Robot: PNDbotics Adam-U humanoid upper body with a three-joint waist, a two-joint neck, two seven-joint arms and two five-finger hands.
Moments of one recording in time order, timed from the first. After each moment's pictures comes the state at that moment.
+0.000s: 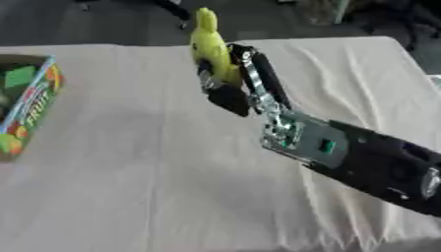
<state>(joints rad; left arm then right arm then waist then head) -1.43 0.48 -0.61 -1.48 0.12 0.30 -0.33 -0.26 -0.95 0.47 -2.00 -0.22 0.32 -0.80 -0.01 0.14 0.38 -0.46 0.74</state>
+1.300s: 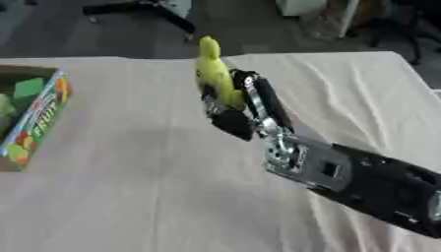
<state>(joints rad) -1.49 0.36 -0.61 -1.39 0.02 0.12 -0.55 -0.24 -0.94 0.51 -2.00 -0.20 0.30 -0.82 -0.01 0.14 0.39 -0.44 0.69</state>
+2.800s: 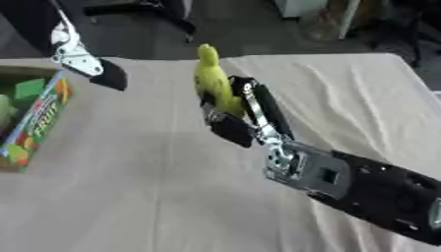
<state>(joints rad) -1.56 0.20 -0.61 -1.35 -0.16 -0.05 -0.91 -0.24 -0.93 0.53 -2.00 -0.18 0.31 -0.81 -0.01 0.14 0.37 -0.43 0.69</state>
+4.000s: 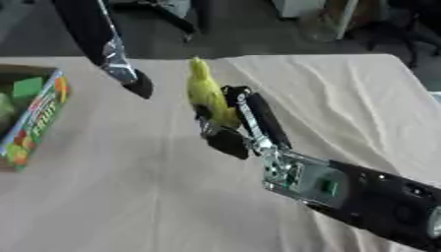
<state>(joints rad) -1.55 0.08 -0.56 -1.26 -0.36 -0.21 -0.88 -0.26 -0.91 0.58 -2.00 -0.08 0.32 -0.78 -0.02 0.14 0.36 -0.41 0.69</state>
